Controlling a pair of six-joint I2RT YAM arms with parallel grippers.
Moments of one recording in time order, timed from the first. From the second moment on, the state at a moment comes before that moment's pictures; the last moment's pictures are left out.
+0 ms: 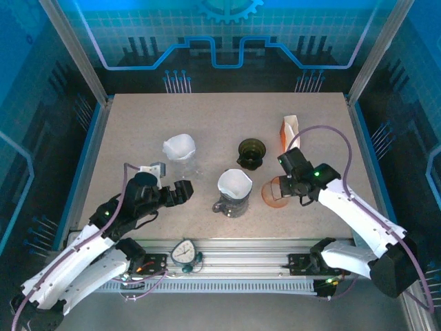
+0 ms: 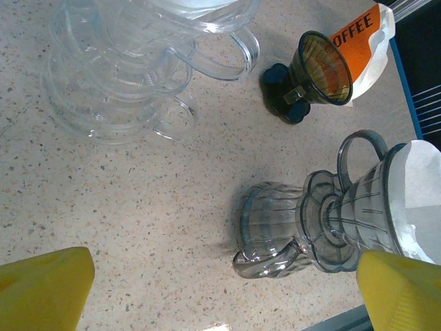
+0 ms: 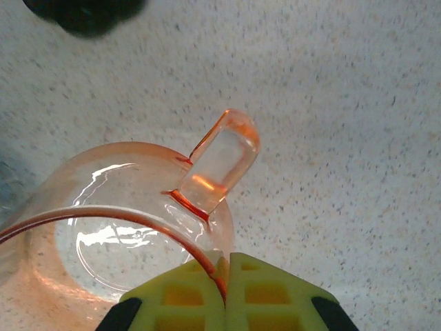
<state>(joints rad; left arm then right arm) -0.58 0.65 0.64 -0.62 -0.02 -0.77 0.52 1.12 0.91 -0.98 0.26 0.40</state>
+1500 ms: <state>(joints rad) -0.58 0.71 0.63 -0.61 -0.02 -0.77 0.55 1.05 0.84 -0.88 0.31 0.44</state>
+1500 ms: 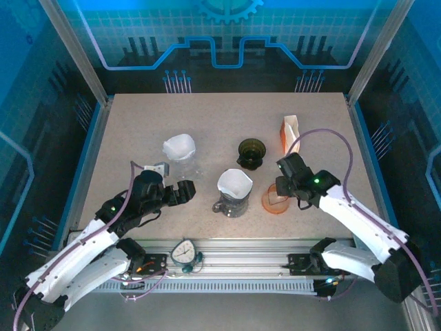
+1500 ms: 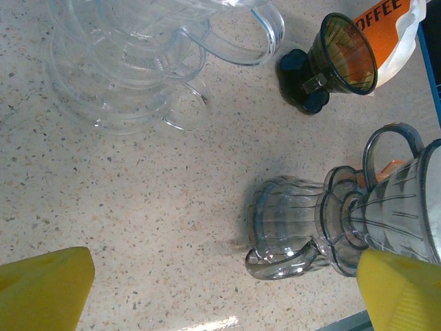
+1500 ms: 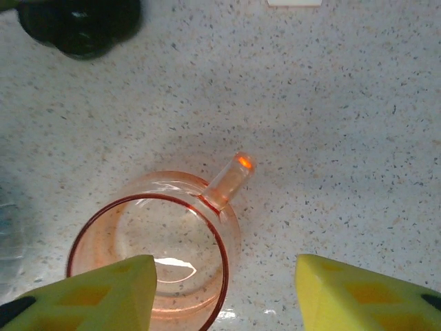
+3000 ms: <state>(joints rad) -0.53 0.65 0.62 -0.60 0.06 -0.85 1.15 1.31 0.25 0.38 0.36 0.57</state>
